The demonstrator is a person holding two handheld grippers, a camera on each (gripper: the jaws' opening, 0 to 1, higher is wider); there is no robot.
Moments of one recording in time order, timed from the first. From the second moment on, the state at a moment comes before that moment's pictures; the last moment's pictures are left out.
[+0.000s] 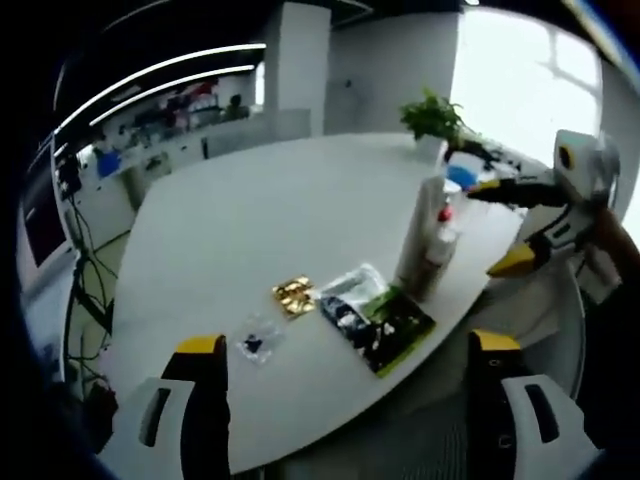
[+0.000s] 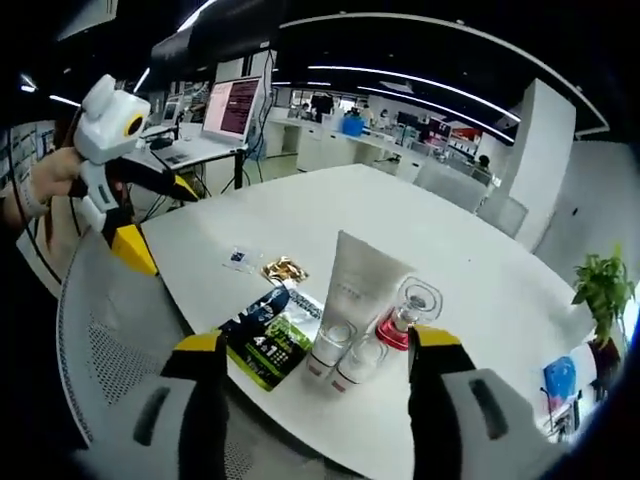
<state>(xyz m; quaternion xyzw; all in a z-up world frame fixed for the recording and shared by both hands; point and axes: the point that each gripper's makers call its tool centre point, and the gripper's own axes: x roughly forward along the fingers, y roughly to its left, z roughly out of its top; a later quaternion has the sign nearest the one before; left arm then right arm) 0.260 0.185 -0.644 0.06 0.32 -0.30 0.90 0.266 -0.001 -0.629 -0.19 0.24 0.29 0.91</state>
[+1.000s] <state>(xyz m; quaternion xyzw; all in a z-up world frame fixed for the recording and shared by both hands) 0.254 0.178 -0.643 0.06 0.31 -0.26 0.91 0.269 -0.040 -0.622 -0.20 0.22 0.29 0.91</state>
